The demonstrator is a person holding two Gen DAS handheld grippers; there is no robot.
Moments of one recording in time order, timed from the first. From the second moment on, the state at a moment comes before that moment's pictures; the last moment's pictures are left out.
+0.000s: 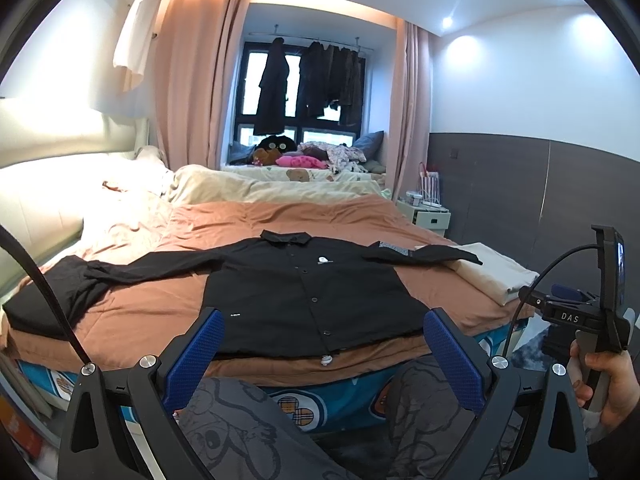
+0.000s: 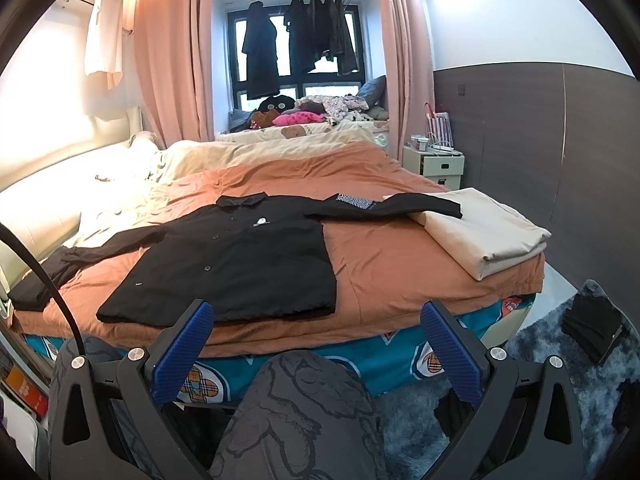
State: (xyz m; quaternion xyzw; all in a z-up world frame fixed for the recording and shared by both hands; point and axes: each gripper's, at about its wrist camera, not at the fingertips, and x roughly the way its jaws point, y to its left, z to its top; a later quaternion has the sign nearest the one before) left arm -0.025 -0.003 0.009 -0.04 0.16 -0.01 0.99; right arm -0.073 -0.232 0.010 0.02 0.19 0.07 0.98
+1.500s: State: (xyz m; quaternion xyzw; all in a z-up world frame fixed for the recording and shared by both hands) left arm 0.041 0.057 0.017 -0.04 0.17 0.03 0.98; right arm 0.044 -0.199 0.029 0.05 0.18 0.10 0.98
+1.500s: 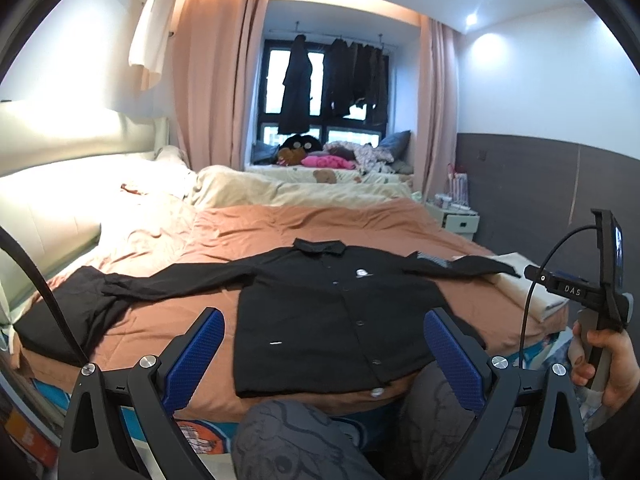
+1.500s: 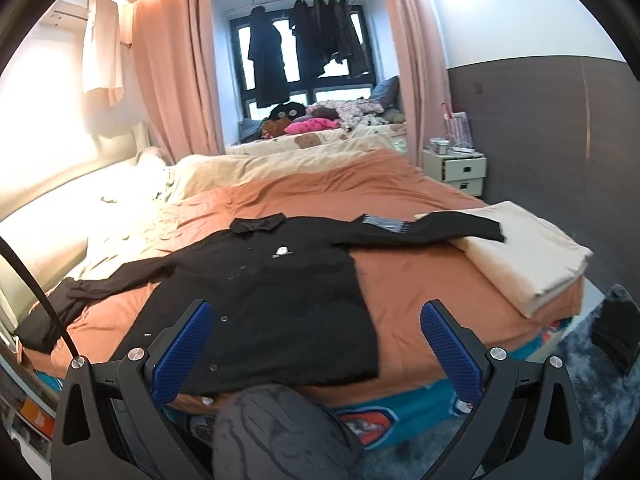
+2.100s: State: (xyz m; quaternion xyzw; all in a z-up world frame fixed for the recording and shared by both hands) left arm 0.148 0.182 -0.020 -0.12 0.24 0.10 0.96; right arm 0.203 -0.144 0.033 0.04 0.22 0.17 0.96
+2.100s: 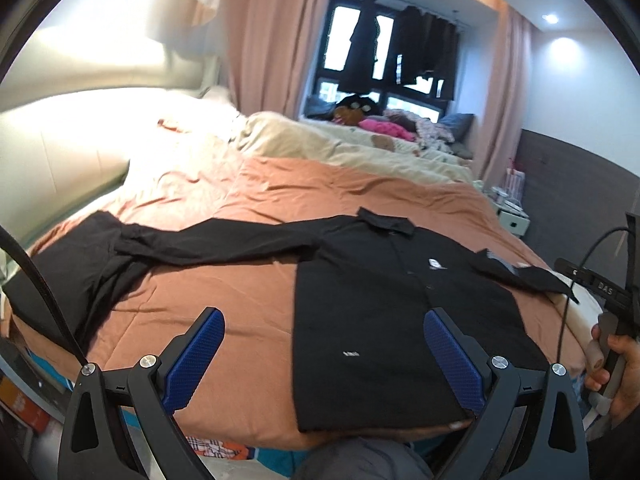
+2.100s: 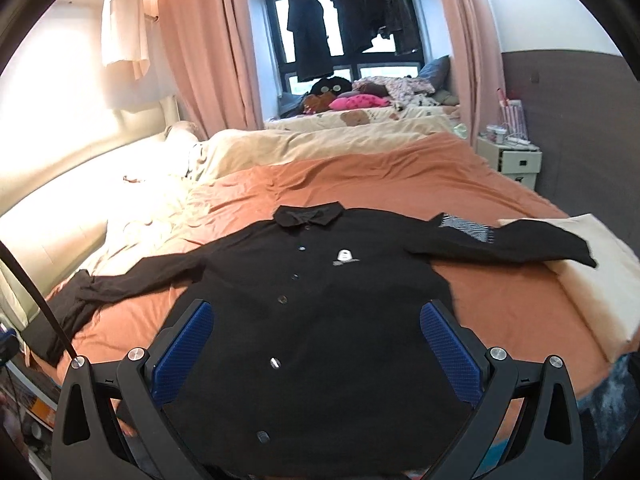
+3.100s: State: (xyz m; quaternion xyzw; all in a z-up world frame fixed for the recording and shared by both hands) left arm 0.269 0.459 -0.060 -0.24 0.31 0.29 0.87; right arm 0.433 -0.034 0.025 0.06 0.29 0.29 0.91
